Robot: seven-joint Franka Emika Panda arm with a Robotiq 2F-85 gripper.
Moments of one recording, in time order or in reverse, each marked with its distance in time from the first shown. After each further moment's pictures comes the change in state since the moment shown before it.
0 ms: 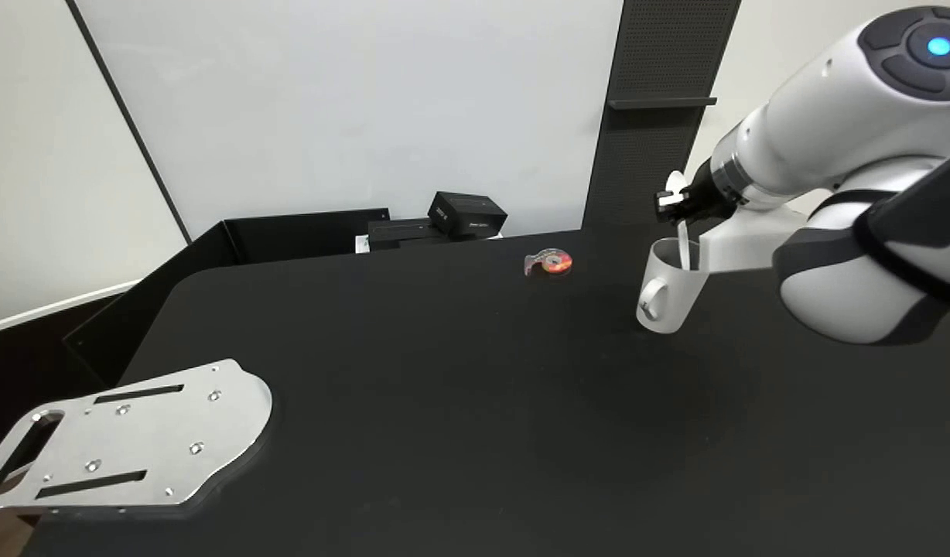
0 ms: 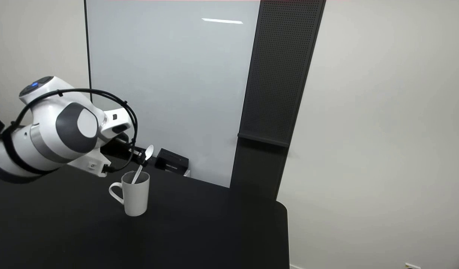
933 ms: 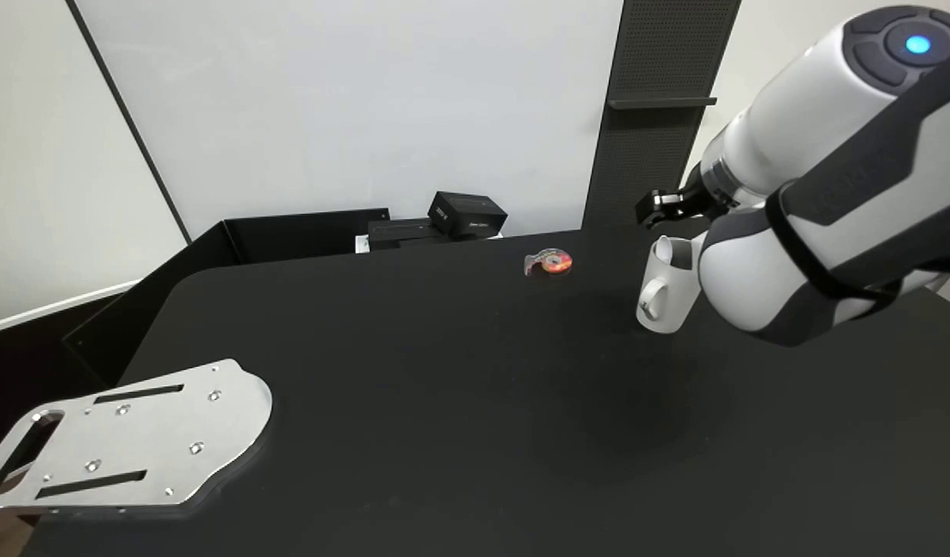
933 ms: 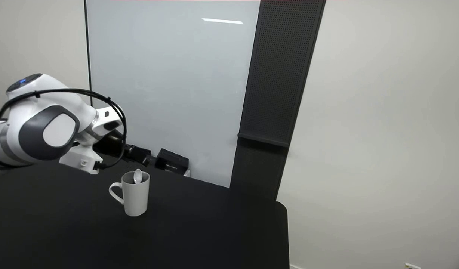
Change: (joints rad) arm 0.096 0.010 0.019 0.003 0.458 -0.071 -0.388
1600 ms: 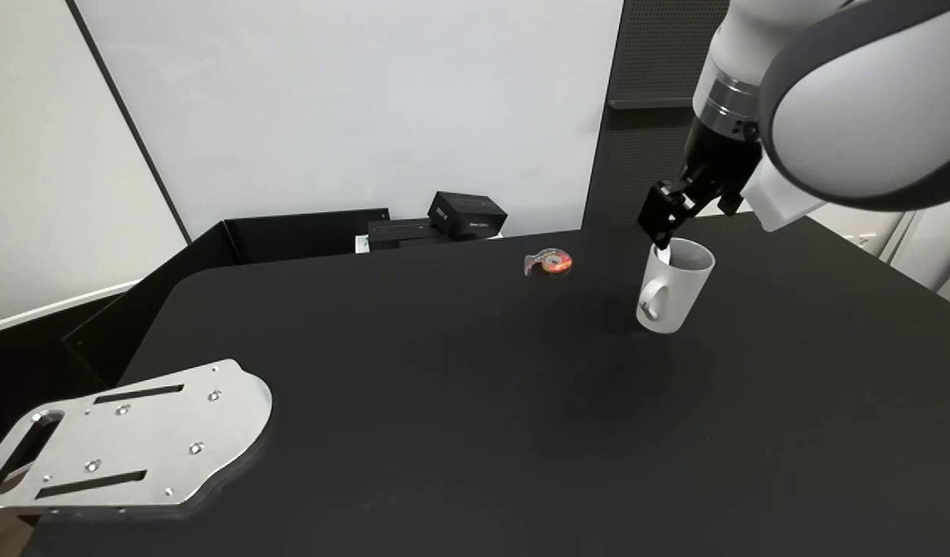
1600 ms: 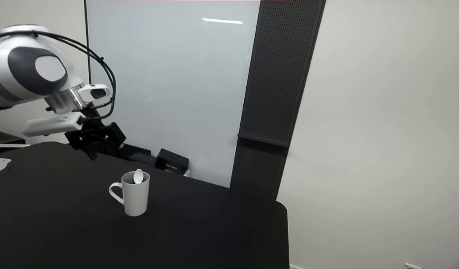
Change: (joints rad) arm 0.082 -0.326 -0.057 0.004 -0.429 -0.591 -0.101
